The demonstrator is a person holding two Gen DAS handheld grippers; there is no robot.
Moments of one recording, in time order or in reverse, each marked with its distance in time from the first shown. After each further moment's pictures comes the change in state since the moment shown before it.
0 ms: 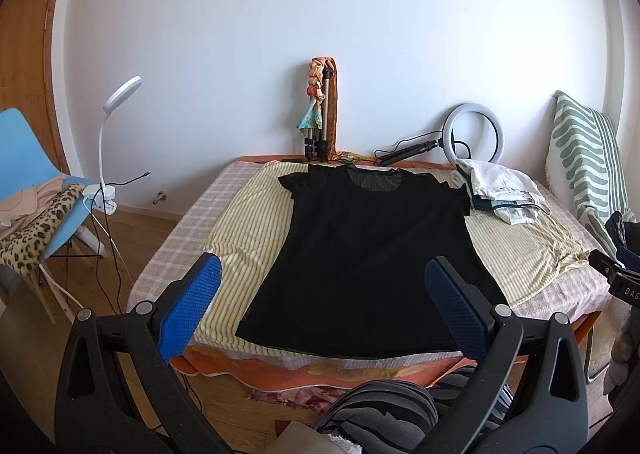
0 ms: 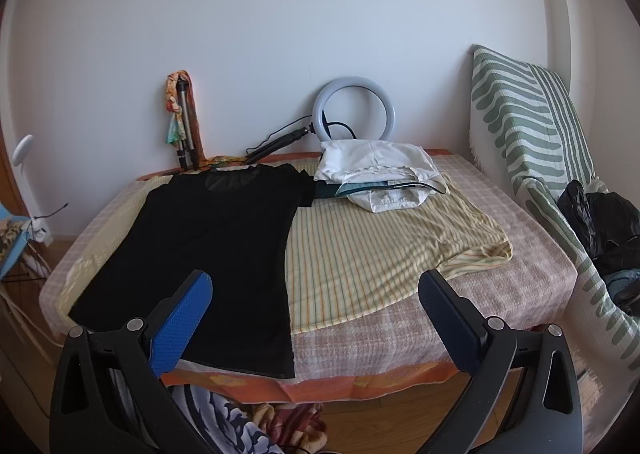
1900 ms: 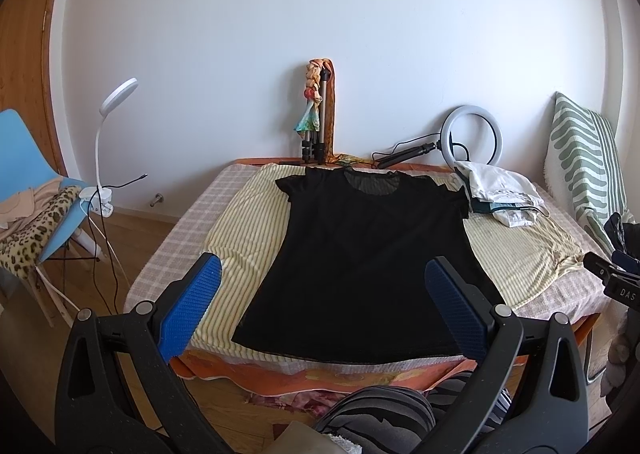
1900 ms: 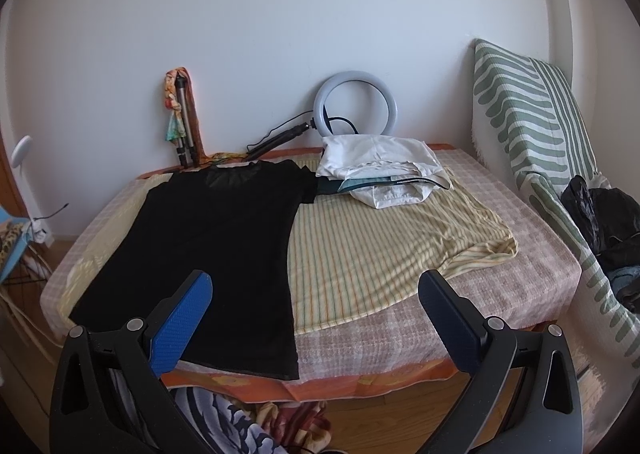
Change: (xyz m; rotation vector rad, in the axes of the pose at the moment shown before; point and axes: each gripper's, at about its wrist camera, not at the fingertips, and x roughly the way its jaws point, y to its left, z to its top) left arm 0.005 -0.008 0.005 0.000 -0.001 -0.004; right arm 0.009 0.001 0.002 0.013 0.019 0.003
